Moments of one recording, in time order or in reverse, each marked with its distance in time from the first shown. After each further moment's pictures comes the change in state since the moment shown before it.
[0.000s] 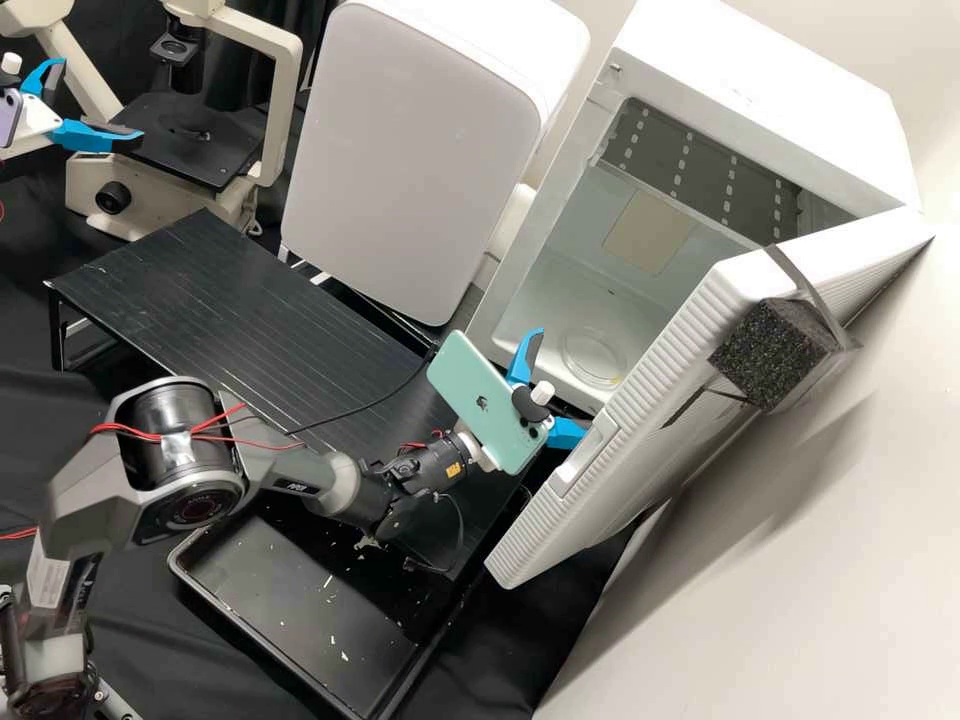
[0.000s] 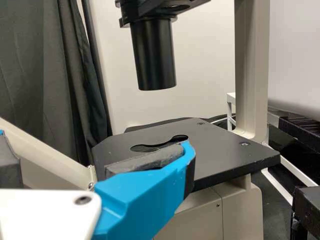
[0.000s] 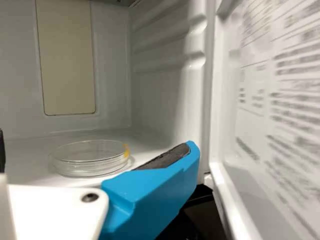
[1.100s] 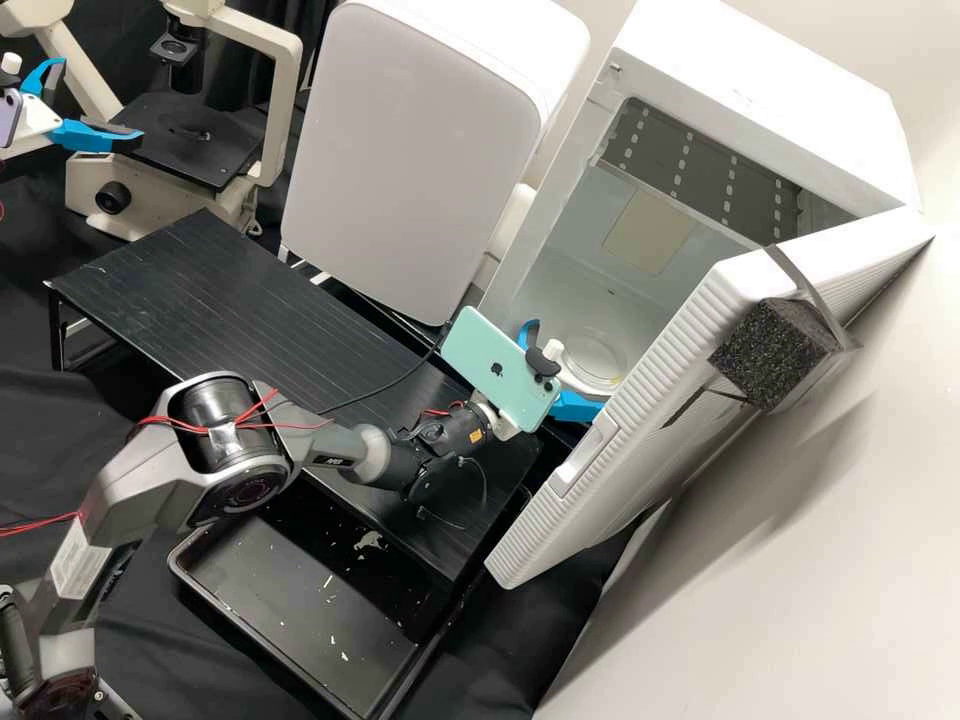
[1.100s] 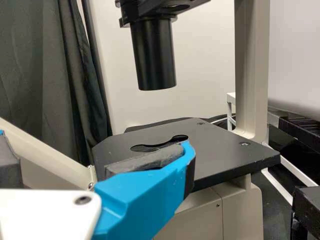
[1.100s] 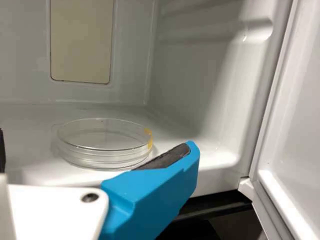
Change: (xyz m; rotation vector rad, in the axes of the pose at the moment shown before) left arm 0.000 0.000 0.000 0.000 0.000 0.000; right arm 0.050 -0.029 -0.001 -0.113 -0.031 -0.099
